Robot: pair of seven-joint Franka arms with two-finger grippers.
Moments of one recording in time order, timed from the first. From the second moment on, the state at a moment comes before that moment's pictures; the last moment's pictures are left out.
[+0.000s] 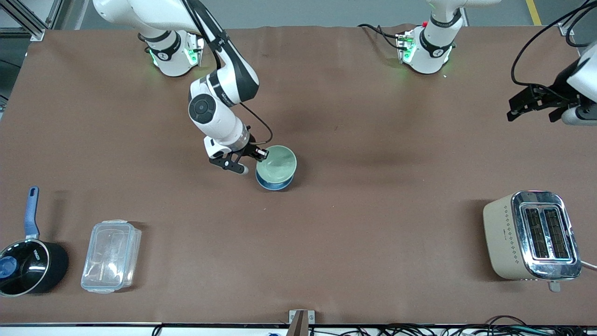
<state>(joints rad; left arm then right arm) -0.07 -0.10 0.01 -1.69 -0.01 1.60 0.00 0.75 0.38 -0.13 -2.05 0.42 2.51 0.70</state>
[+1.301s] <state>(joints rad) -0.07 -0.10 -0.02 -1.70 0.03 1.66 -0.01 0.75 0.30 -0.22 -2.00 0.32 2.40 0.70</state>
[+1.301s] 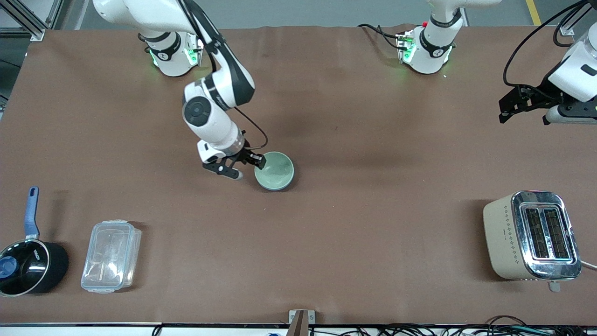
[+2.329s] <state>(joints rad) -0.05 -0.07 -0.01 -1.65 0.03 1.66 0.00 0.61 -0.04 -0.64 -1.64 -0.04 1.87 0.15</state>
